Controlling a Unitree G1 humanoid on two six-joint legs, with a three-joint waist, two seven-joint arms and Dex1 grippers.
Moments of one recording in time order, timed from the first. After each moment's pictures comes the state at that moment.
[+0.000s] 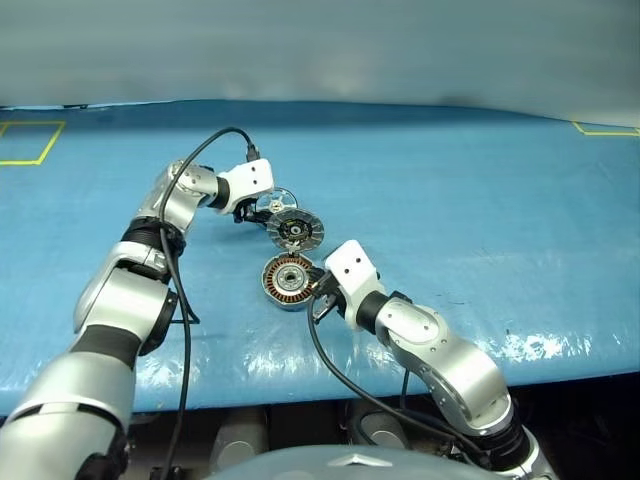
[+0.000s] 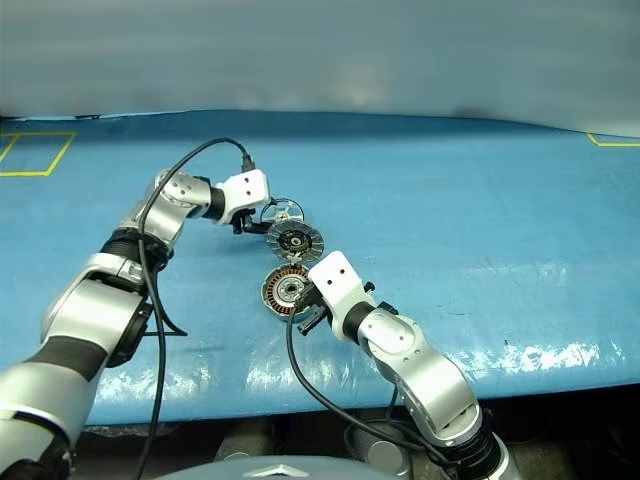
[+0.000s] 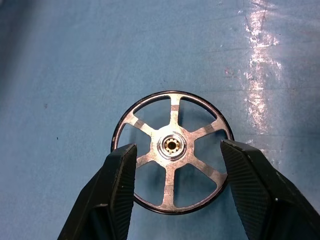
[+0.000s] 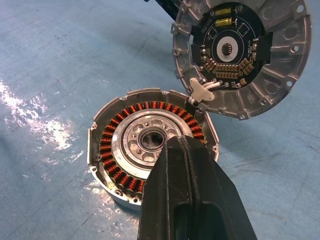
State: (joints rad) left arm -1.07 0.46 -0.34 1.04 0.21 -0.15 -1.05; right arm -0.14 -0.24 0.42 -0.67 0.17 0.97 0.22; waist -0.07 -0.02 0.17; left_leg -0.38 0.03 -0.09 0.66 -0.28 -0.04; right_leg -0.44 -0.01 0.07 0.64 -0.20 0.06
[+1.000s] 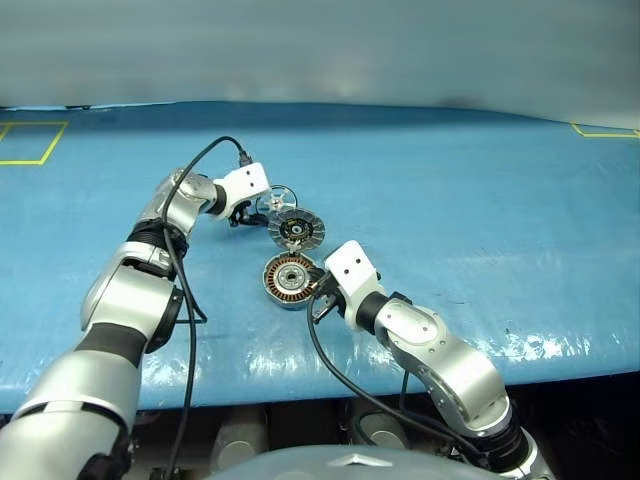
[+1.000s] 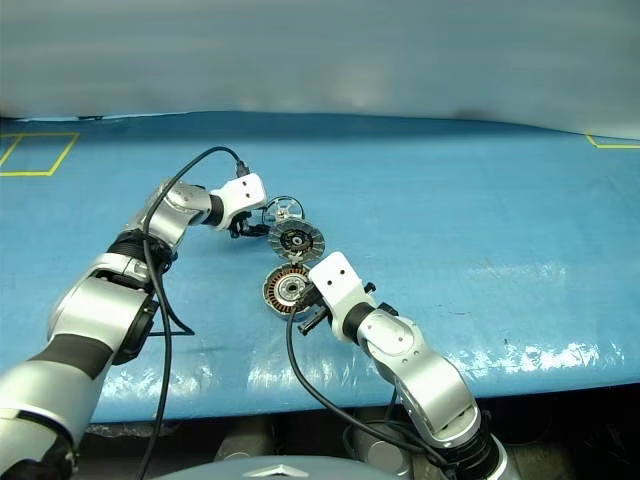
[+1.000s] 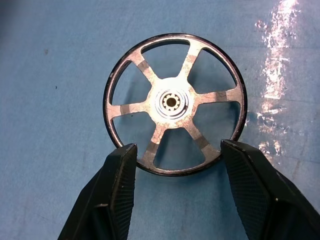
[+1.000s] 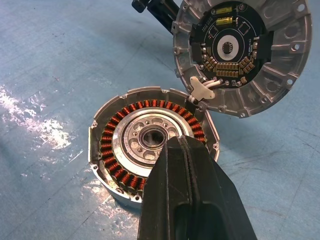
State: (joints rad) left arm -1.08 0.43 -0.28 1.14 0.25 -0.06 -0.94; right arm -0.13 -0.23 0.42 -0.67 0.15 0.97 0.22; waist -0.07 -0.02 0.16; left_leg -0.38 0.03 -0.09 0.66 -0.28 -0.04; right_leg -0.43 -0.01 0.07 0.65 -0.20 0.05
